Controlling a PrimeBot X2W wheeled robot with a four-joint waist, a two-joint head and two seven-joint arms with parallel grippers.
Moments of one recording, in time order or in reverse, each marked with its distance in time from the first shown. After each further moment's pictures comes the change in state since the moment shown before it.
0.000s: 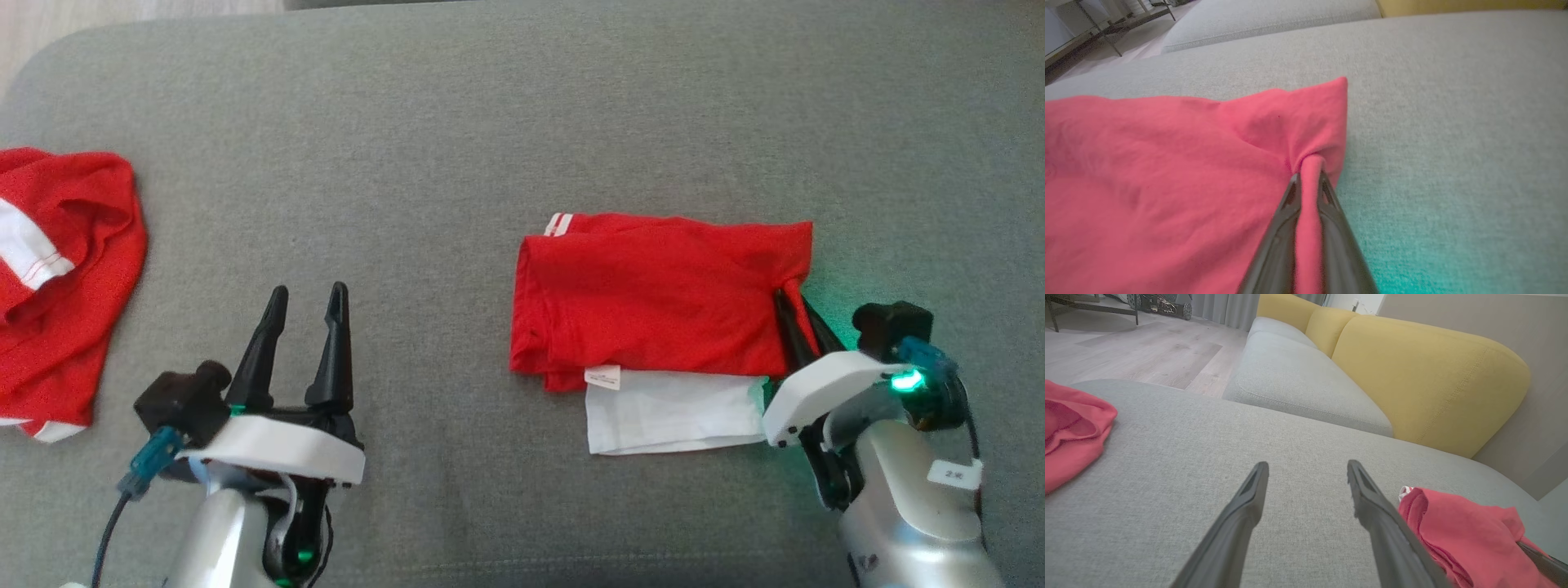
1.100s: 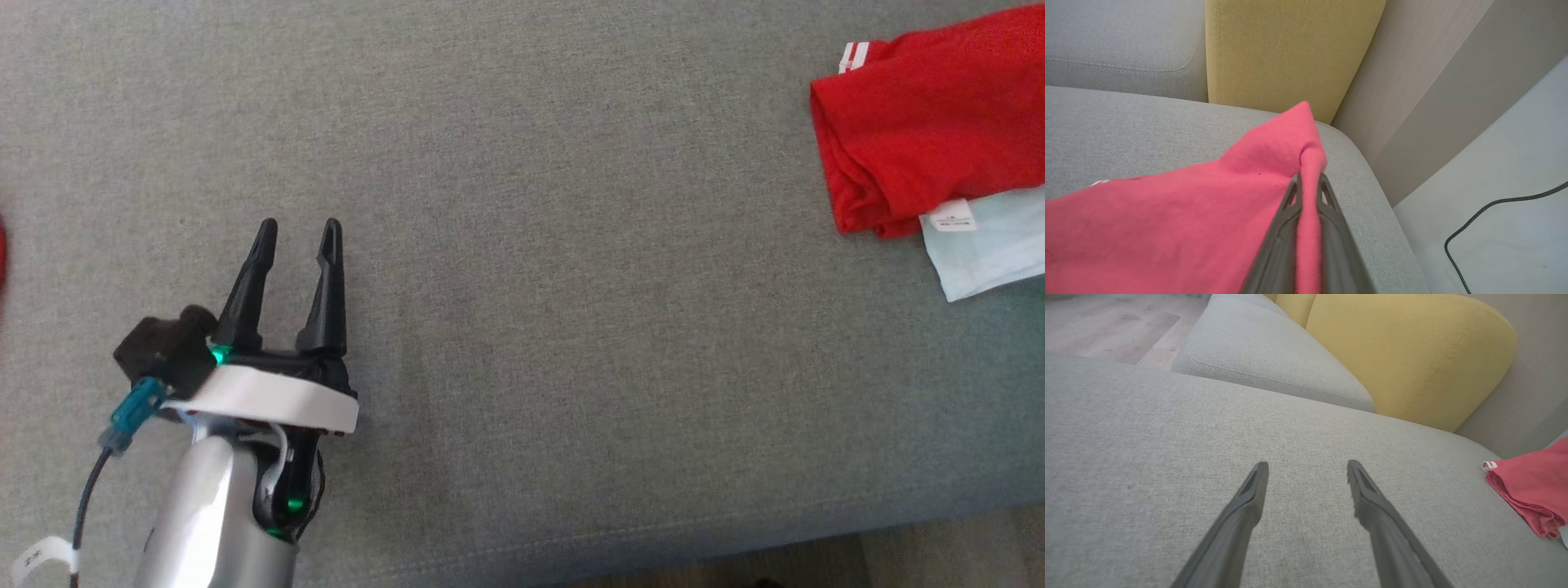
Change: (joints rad) left arm -0.098 -0.001 0.016 -0.018 0.037 -0.032 0.000; right arm -0.321 -0.464 -0.114 -0.040 -0.017 0.000 0.134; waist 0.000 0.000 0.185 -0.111
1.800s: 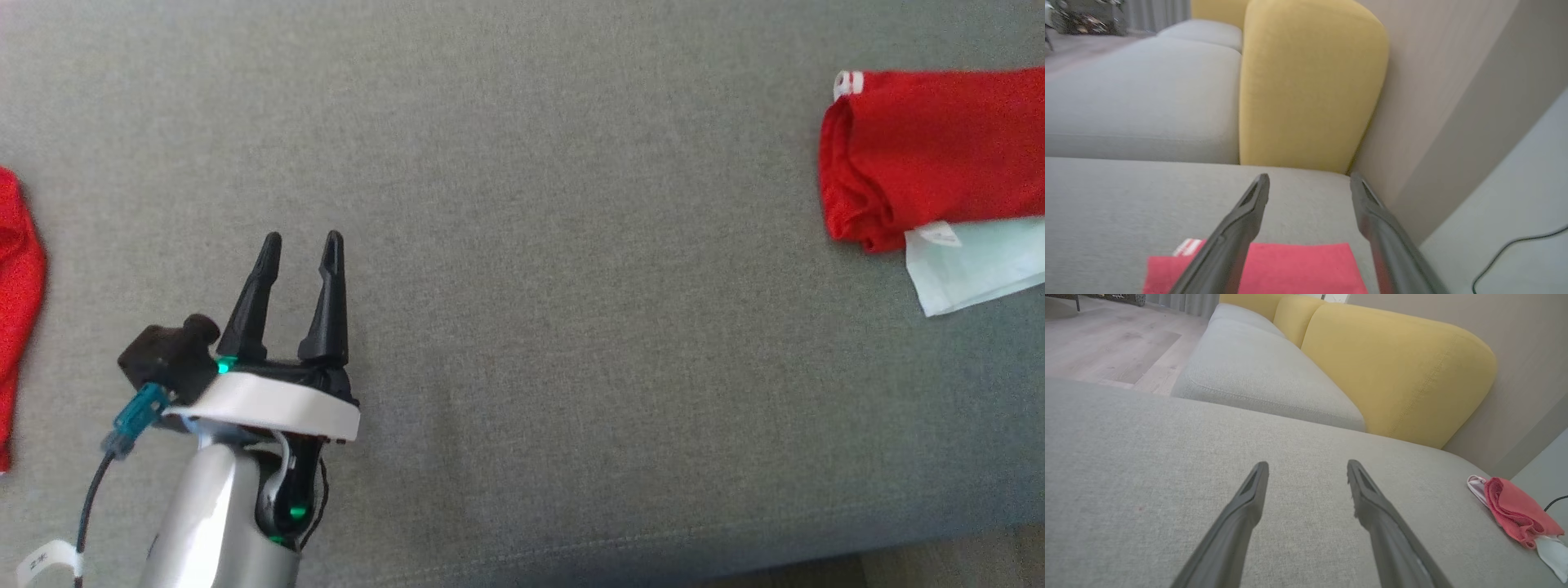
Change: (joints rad) left arm 0.006 0.000 -0.002 0.027 -0.028 -0.003 0.000; right arm 0.028 0.063 -0.032 -0.149 0.018 0.000 0.047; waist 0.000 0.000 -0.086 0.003
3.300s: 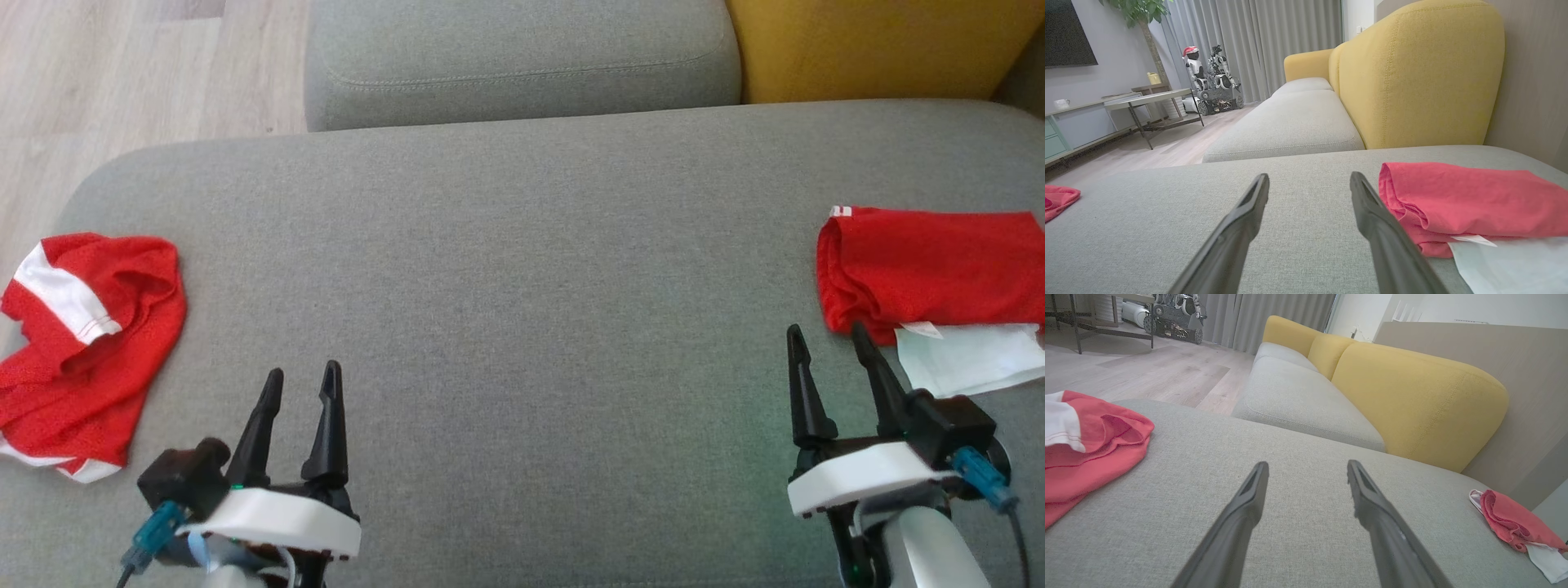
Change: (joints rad) left arm 0.249 0.001 -0.010 -0.046 -0.028 0.072 0.000; right arm 0.590 0.419 0.111 -0.197 -0.032 0.000 -0.331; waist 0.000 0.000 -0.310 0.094
